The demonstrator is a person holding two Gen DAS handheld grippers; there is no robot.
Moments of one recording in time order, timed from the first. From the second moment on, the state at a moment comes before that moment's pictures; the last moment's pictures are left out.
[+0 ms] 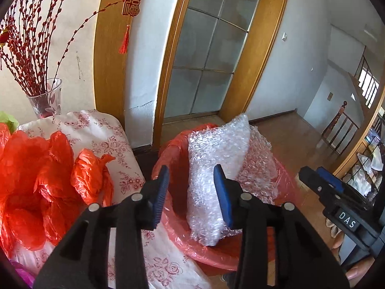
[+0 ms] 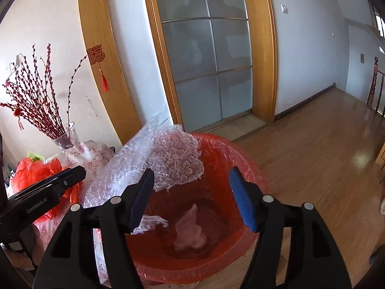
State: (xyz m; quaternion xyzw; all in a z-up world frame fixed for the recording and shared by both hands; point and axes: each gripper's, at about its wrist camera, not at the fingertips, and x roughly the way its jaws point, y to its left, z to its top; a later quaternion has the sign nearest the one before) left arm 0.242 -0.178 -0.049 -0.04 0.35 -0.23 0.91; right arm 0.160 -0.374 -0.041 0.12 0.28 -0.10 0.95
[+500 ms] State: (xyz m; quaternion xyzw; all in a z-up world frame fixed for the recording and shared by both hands) left arm 0.197 -0.116 -0.010 -0.03 0.30 -0.18 0.94; right arm 0.139 -0.346 -0.030 0.08 0.26 -0.12 0.95
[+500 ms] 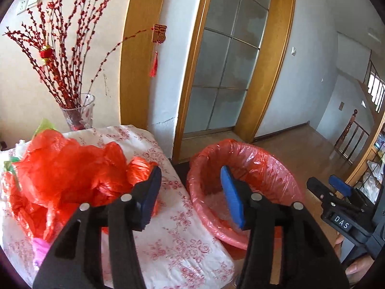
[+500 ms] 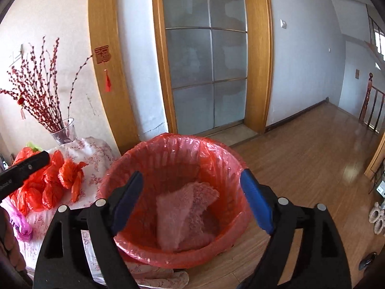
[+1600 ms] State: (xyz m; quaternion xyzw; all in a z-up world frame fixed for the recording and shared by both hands) left arm 0.130 0.177 -0.040 -0.05 0.30 0.12 0.94; right arm 0.165 -0.045 -0.063 -0.02 0.33 0.18 0.93
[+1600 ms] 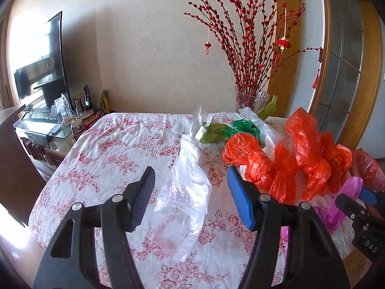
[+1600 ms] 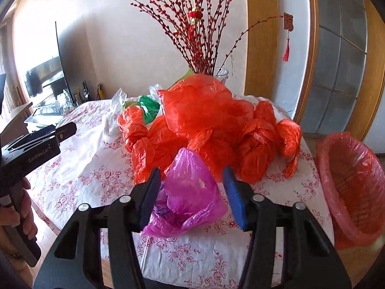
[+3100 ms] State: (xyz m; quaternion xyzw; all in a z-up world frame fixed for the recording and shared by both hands) left arm 0.158 0.110 -0.008 -0.07 0.32 -0.01 0.95; right arm 0.142 -0.219 -0.014 0.06 0.27 0.03 0.96
